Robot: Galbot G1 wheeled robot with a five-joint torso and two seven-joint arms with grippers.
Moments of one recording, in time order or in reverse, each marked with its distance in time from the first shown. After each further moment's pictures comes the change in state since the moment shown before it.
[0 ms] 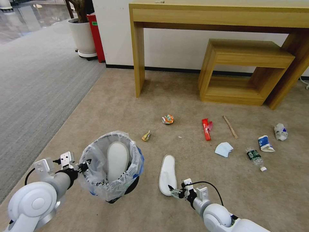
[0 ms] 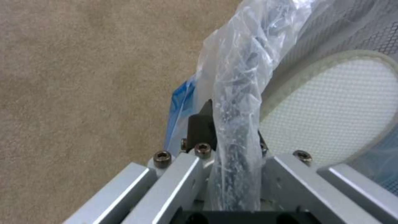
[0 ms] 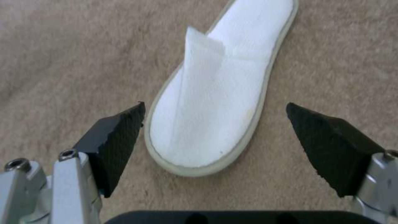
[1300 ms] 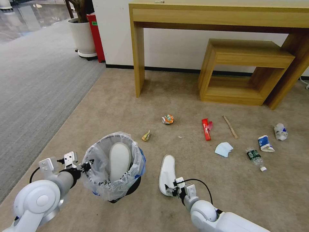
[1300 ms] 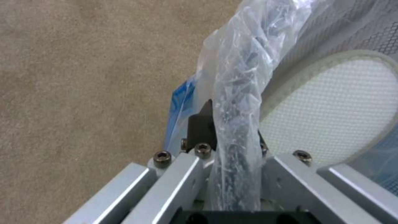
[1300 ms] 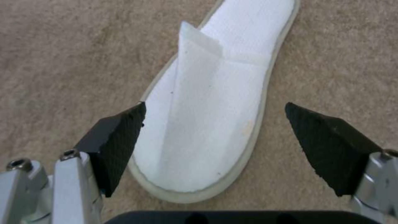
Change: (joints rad) left arm -0.026 0.004 0.035 0.029 -0.003 -0.002 0.002; right arm 0.130 0.074 -0.132 -0.062 0.000 -0.070 0.170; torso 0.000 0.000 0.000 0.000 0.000
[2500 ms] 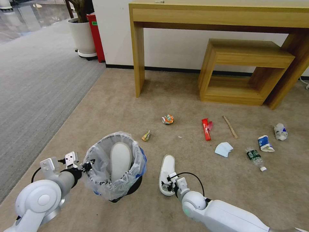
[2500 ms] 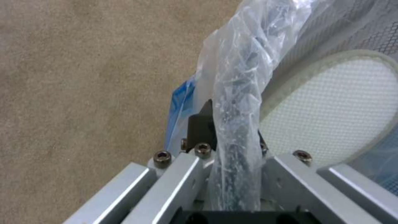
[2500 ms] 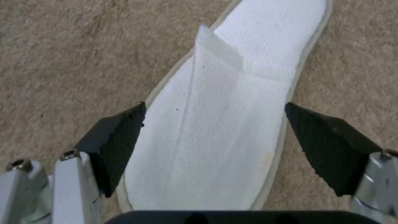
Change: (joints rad) left arm -0.009 -0.013 0.005 0.015 0.003 -0.003 0.016; right arm 0.158 0.075 -0.148 -0.123 0.041 -0.046 0.032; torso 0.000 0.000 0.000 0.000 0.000
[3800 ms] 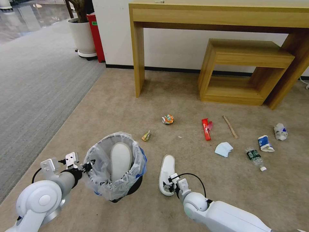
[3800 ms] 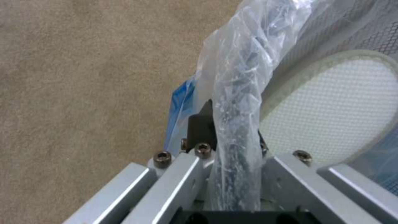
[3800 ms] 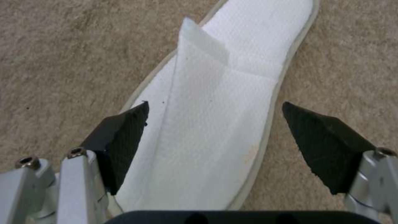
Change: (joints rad) left arm 0.002 -0.004 0.002 0.001 0.006 -0.002 0.003; right arm -0.016 -0.019 0.014 0.007 -0.026 0.005 -0.009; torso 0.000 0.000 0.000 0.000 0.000
